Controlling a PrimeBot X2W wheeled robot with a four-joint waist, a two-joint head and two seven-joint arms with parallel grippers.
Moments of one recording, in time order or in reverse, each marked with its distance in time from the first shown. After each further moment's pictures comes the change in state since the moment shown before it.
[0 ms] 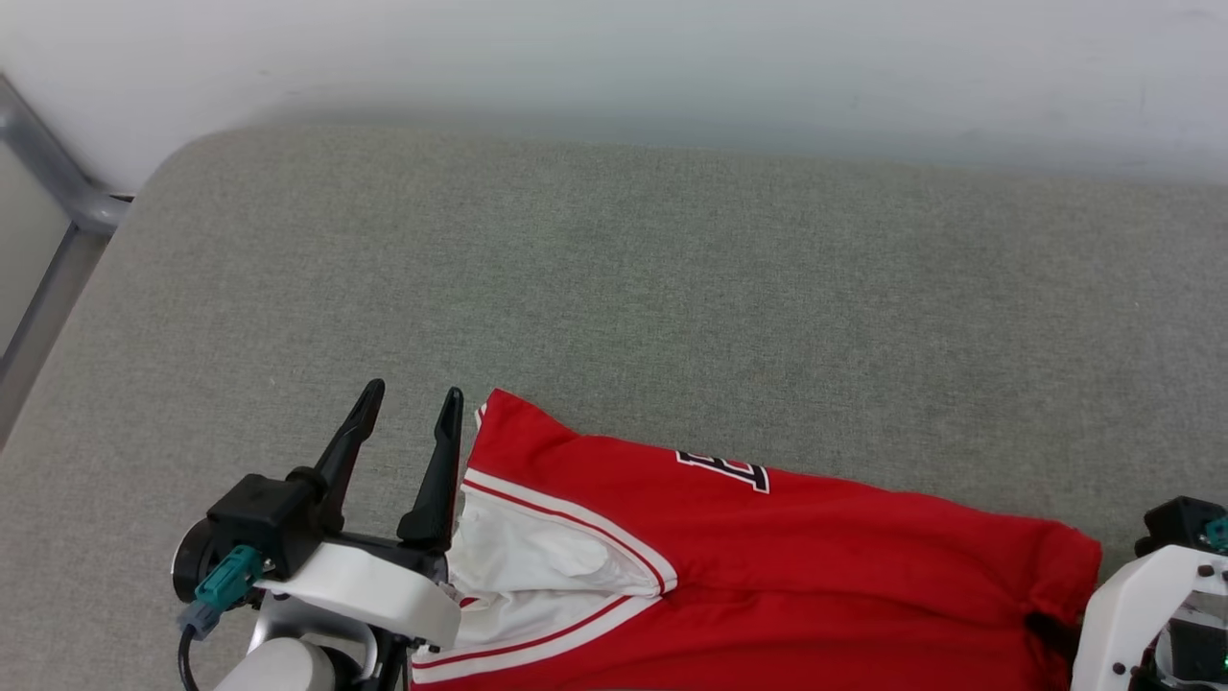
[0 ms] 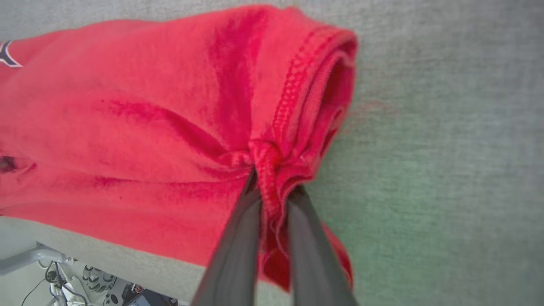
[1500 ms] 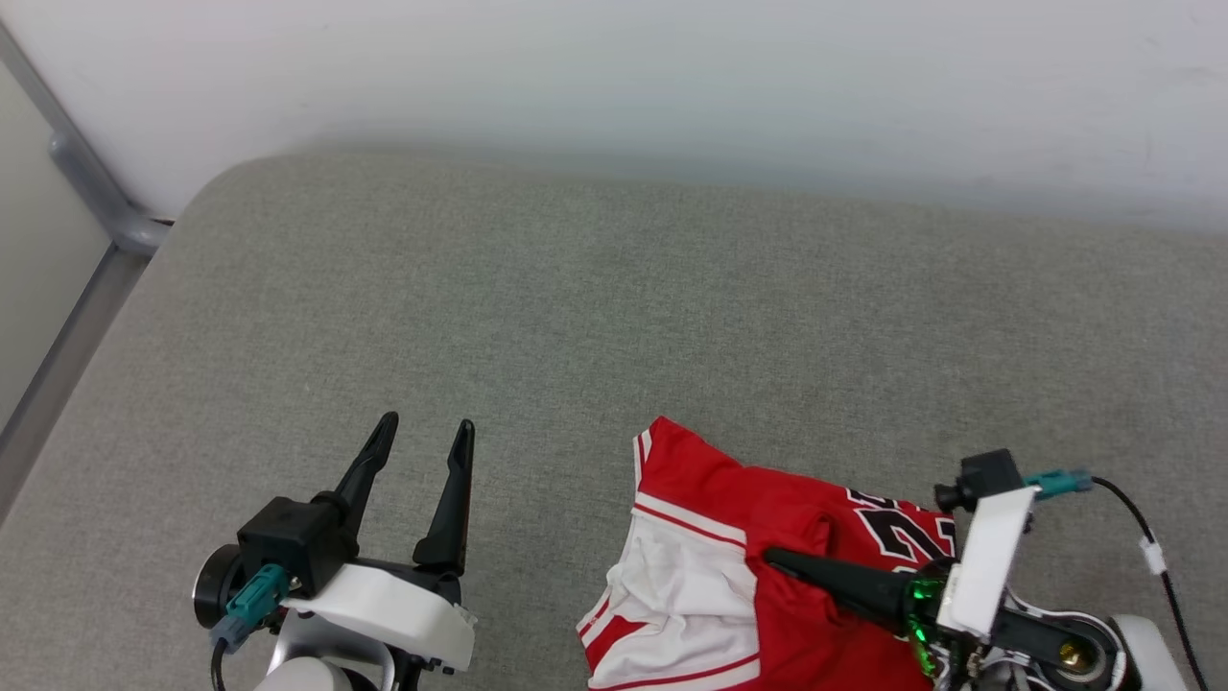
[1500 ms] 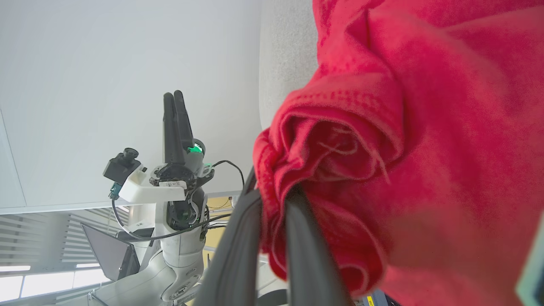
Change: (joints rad) left arm 0.042 -0.038 0.004 0.059 0.035 -0.017 -0.001; right arm -0.125 0.138 0.149 0.074 0.866 0.000 0.154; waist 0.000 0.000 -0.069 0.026
